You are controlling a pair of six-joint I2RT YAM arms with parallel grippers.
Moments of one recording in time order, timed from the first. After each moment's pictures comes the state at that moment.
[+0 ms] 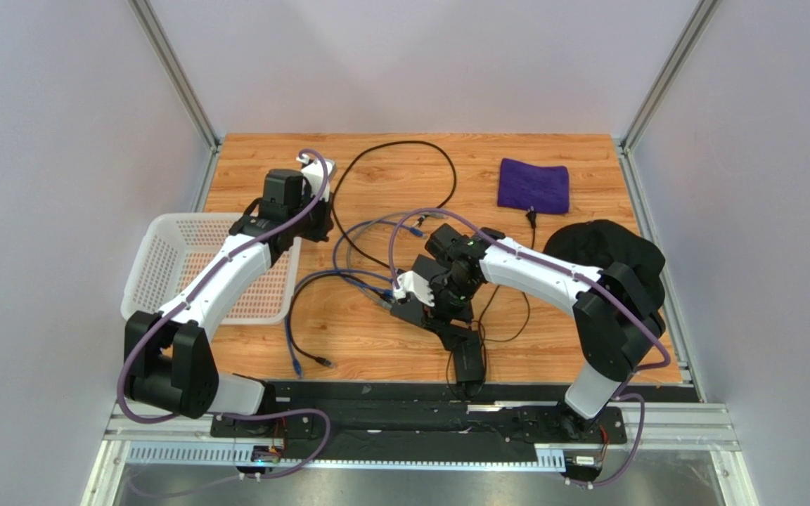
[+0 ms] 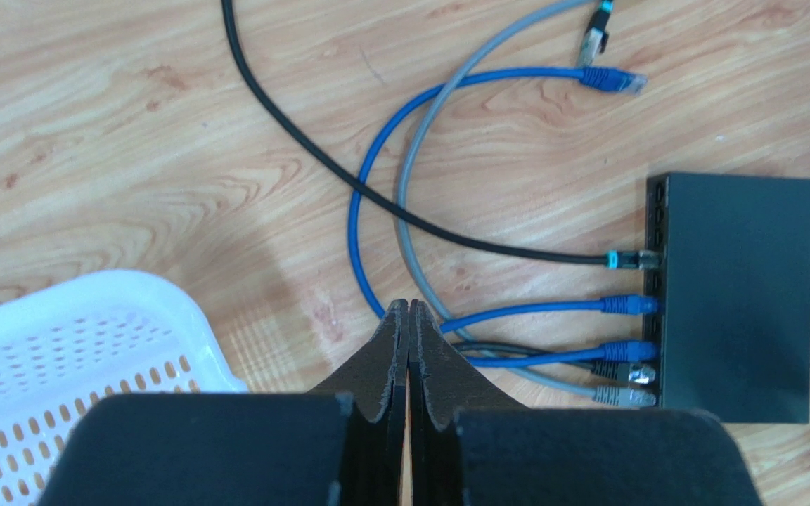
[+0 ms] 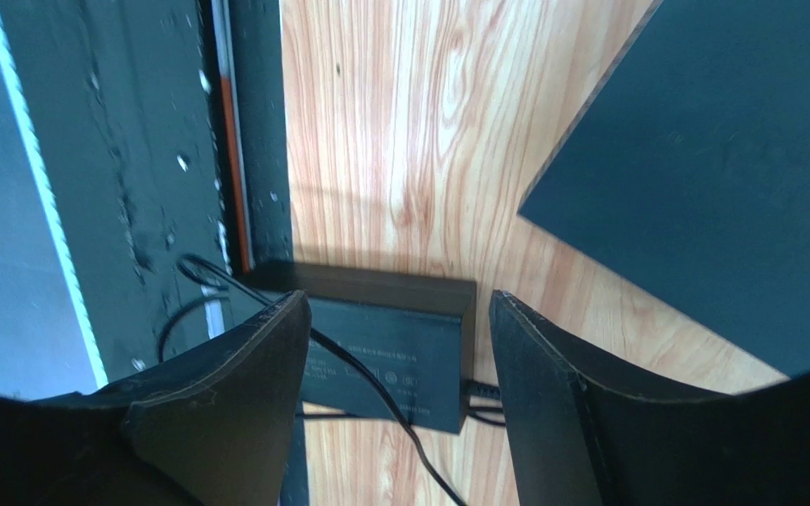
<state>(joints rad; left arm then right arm) -0.27 1.38 1.05 -0.33 0.16 0.02 0.76 1.69 1.19 -0.95 -0.55 -0.75</state>
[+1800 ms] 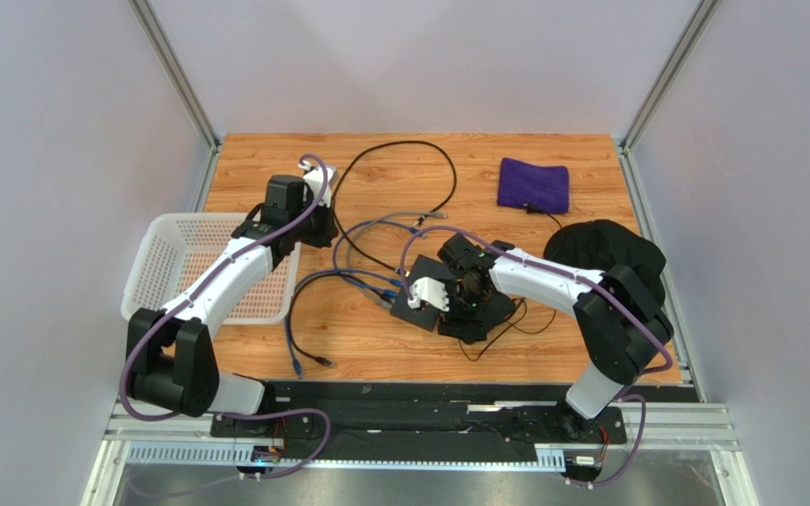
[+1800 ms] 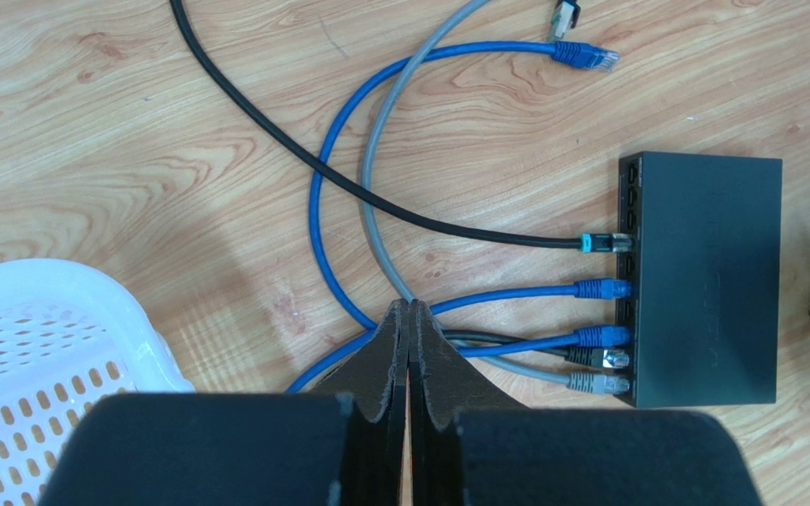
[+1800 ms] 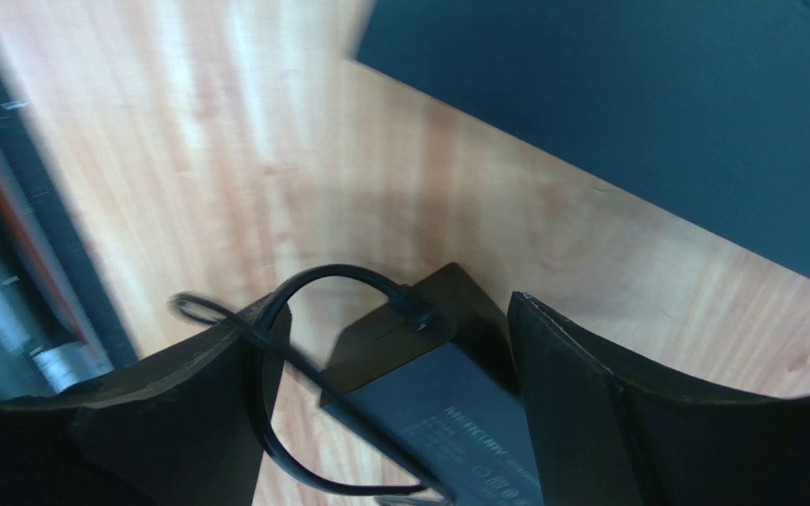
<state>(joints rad) -0.26 1.38 0.99 -0.30 0.22 -0.02 0.72 1.65 1.03 -0.79 -0.27 -0.82</state>
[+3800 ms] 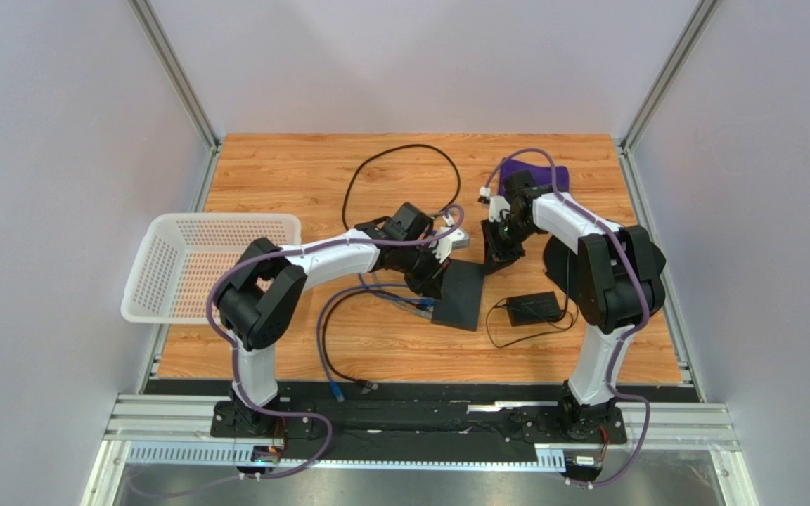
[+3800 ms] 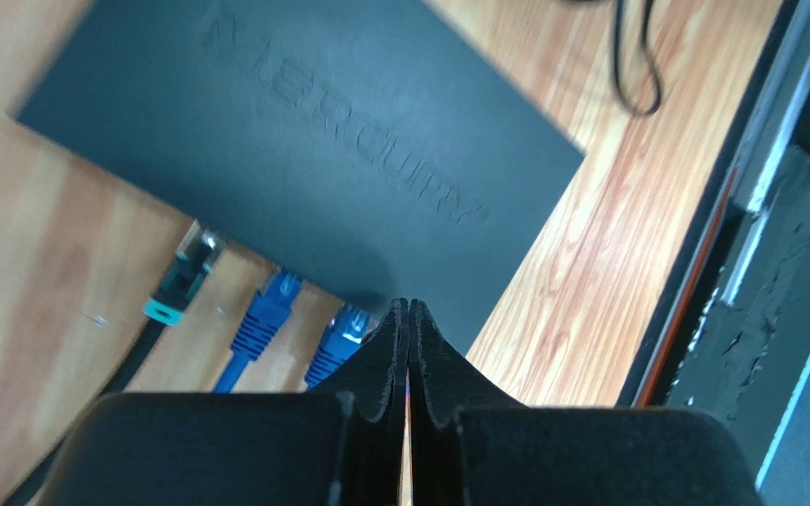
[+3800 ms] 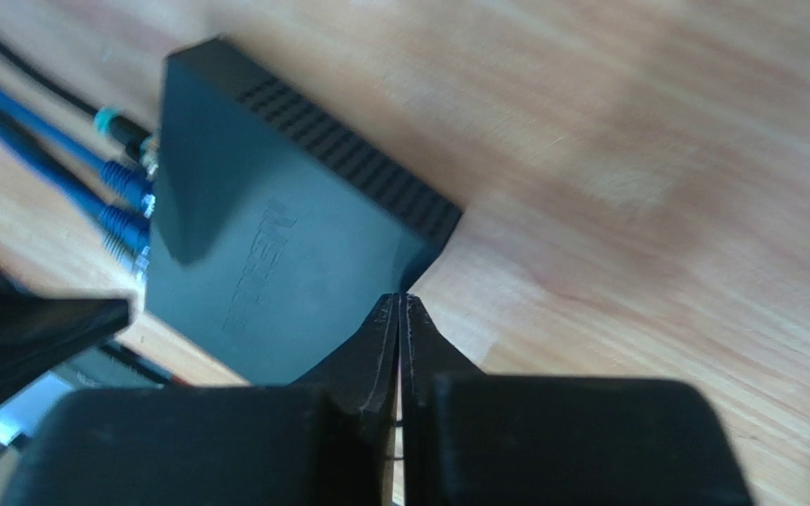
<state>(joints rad) -0.75 1.89 1.26 -0.35 0.56 0.13 0.24 1.89 1.34 -0.81 -0.42 0.01</state>
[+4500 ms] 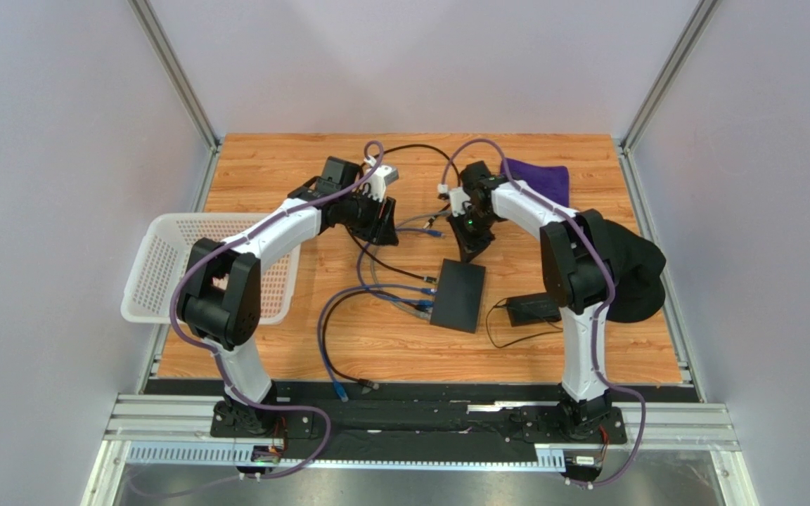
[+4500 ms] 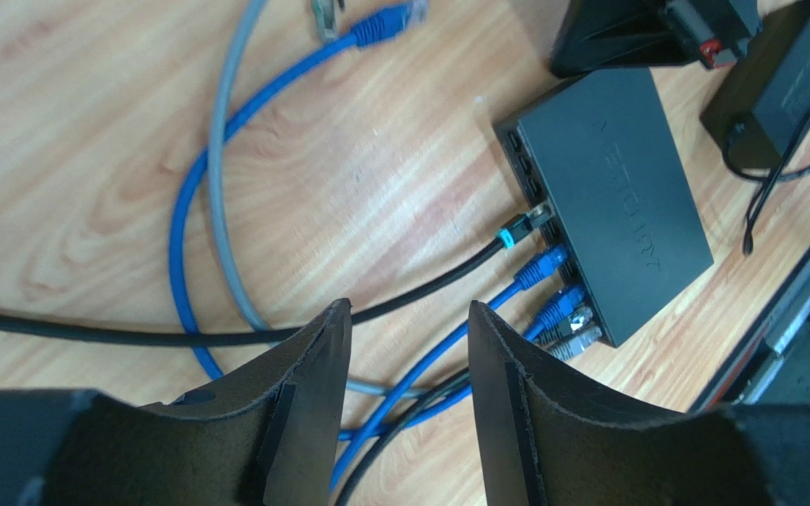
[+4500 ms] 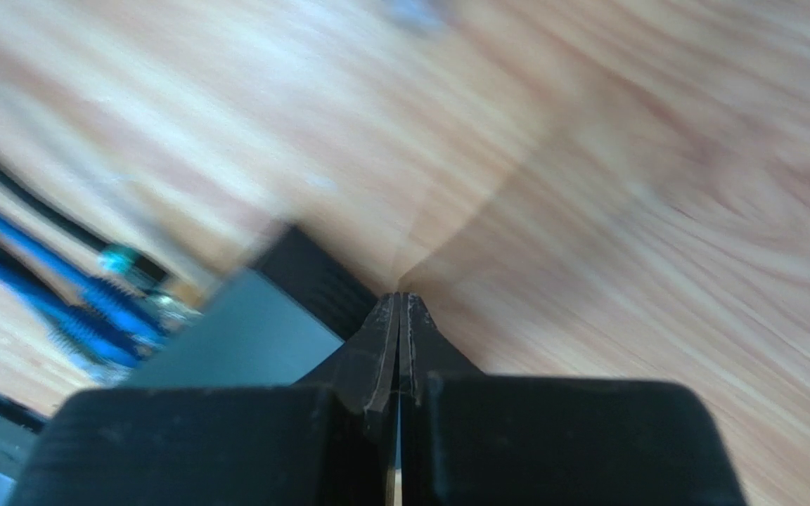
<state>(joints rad) -0.40 1.78 1.32 -0.40 0.52 0.01 0.37 2.12 1.62 -0.85 -0.26 -0.11</state>
